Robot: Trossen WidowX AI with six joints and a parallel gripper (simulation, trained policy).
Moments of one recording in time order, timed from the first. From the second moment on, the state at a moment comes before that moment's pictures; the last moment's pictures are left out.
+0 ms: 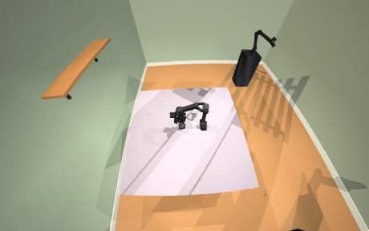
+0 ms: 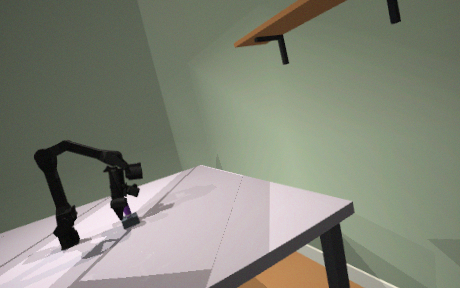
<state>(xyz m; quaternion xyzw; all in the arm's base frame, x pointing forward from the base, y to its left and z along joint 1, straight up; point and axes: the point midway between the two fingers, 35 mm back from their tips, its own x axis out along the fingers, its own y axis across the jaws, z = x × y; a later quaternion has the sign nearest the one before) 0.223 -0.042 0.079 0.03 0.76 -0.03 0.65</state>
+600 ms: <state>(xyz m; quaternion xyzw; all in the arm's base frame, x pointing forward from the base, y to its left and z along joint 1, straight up) 0.226 -0.042 0.106 0.02 0.72 -0.03 0.69</state>
